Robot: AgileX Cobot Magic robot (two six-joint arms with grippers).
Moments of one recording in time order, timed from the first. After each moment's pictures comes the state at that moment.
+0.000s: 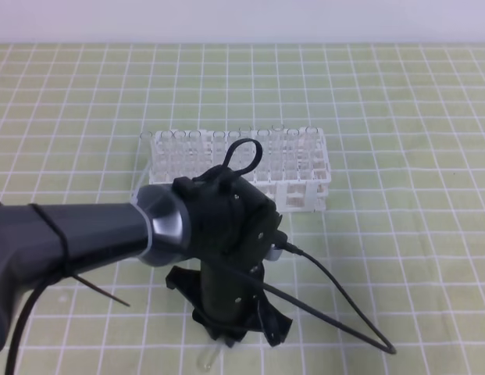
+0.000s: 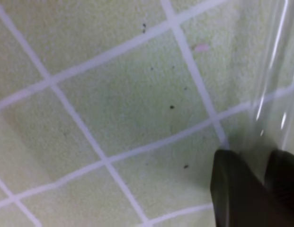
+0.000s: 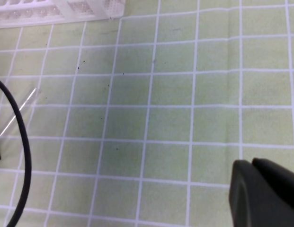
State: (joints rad) left arm -0.87 1.91 -1.26 0.04 1.02 -0.39; right arm 0.07 0.71 -0.51 0.37 0.73 -0.15
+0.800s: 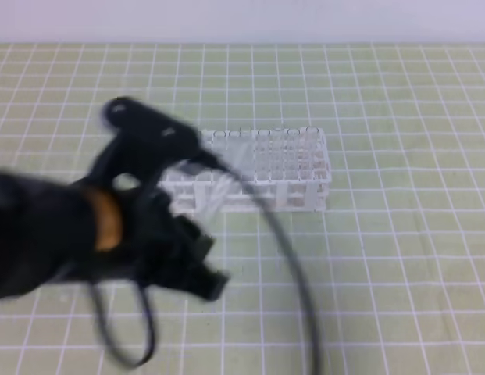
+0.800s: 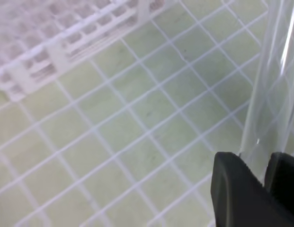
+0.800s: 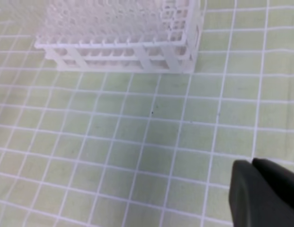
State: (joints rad) left arm -0.87 1.20 -1.02 0.14 0.79 -0.26; right arm 0.07 0.72 -0.69 0.52 0.86 -0.23
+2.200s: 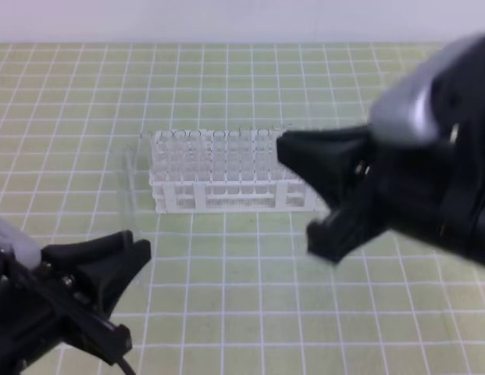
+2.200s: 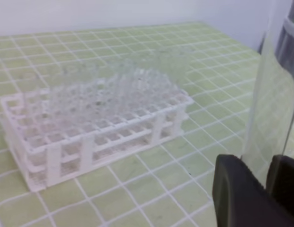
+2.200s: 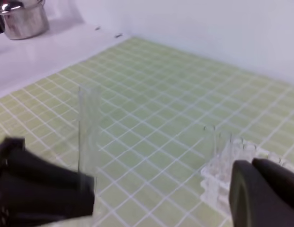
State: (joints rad) left arm -0.73 0.75 -0.36 0.40 -0.10 -0.54; right arm 0.84 1.07 -0.88 0.39 0.12 -0.28
